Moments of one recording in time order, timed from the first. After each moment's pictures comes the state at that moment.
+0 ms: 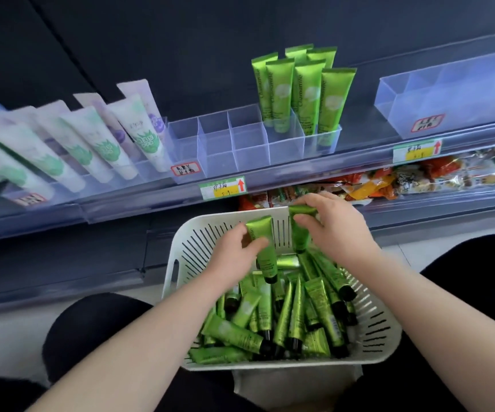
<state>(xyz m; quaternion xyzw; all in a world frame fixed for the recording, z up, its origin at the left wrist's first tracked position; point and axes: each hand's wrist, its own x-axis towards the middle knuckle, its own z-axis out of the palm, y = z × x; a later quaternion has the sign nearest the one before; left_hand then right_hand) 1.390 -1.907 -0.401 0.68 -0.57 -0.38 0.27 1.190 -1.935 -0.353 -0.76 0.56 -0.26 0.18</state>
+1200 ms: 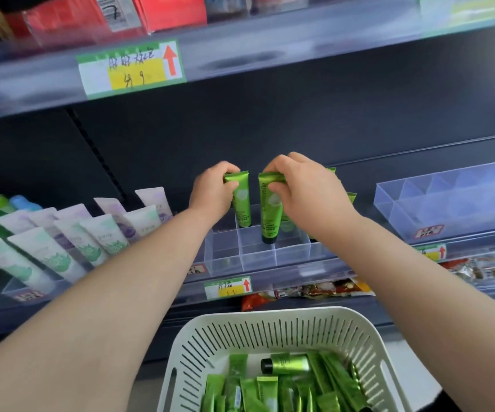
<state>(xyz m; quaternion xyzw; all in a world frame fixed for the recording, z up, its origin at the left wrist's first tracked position) 1.427 -2.123 -0.231 0.67 -0.66 -0.10 0.33 1.235 -2.062 -0.190 -0.81 0.48 -0.32 0.02</state>
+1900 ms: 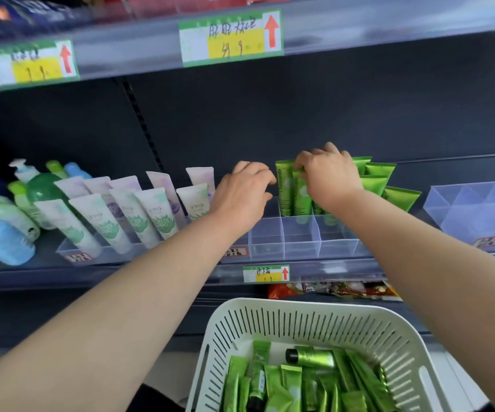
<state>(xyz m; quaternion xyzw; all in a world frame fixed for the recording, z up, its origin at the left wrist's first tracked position) 1.456 -2.059 -0.223 0.62 -0.75 0.08 0.19 1.291 -2.123 -0.219 -0.82 0.53 -0.17 -0.12</state>
